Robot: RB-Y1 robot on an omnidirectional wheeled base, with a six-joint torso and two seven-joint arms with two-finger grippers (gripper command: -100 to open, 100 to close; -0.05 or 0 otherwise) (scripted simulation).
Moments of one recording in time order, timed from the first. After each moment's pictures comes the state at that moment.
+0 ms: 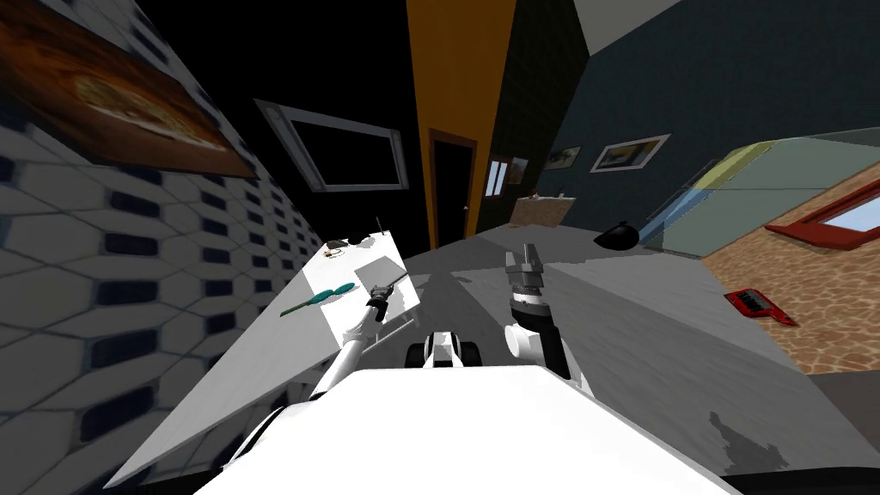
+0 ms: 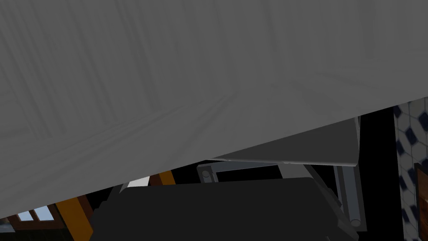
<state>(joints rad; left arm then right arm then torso) -0.08 0.23 0.11 -1.14 -1.12 0.11 -0.42 0.46 -0.01 0.02 -2.26 0.02 -0.43 -0.02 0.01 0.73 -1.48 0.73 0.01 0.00</state>
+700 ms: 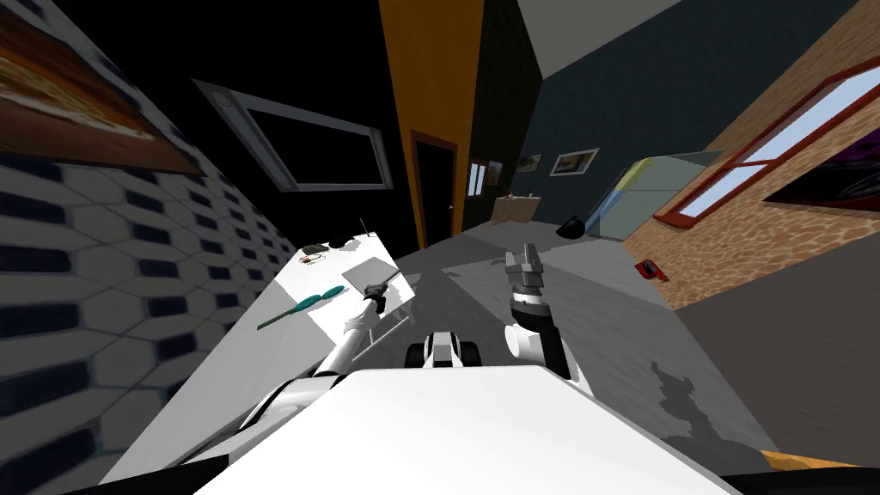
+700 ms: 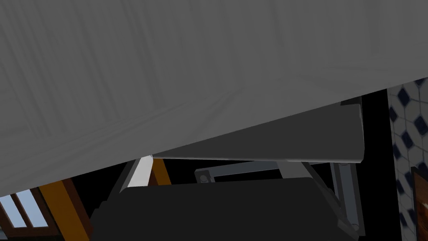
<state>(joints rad) -0.19 0.30 0.08 -1.00 -1.18 0.25 -0.23 0.46 -0.01 0.02 -2.26 0.02 -0.43 -0.02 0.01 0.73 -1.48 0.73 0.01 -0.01</state>
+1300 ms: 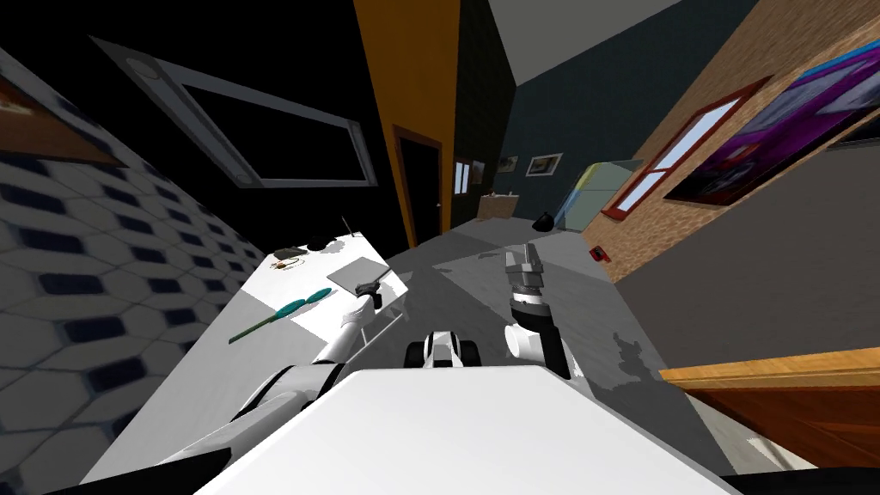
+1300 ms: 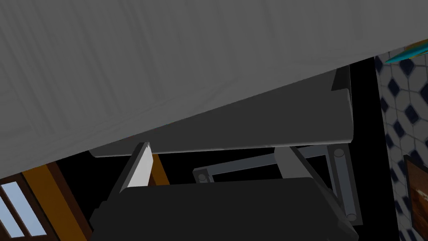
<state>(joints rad) -0.26 0.37 0.05 -0.90 -1.23 0.39 -0.12 0.46 -0.01 0.02 -2.26 0.02 -0.43 -0.02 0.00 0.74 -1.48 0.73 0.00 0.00</state>
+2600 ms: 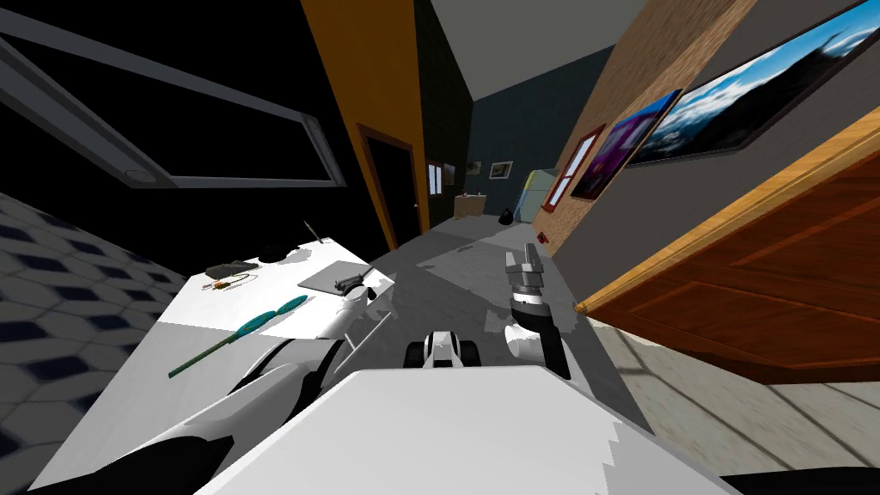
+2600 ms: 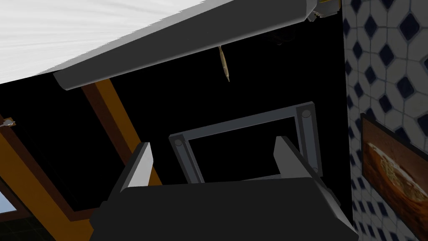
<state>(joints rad) -0.42 0.47 0.01 -0.68 -1.36 0.64 0.18 0.46 -0.01 0.02 -2.26 0.02 -0.43 -0.02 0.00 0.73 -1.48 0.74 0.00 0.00</state>
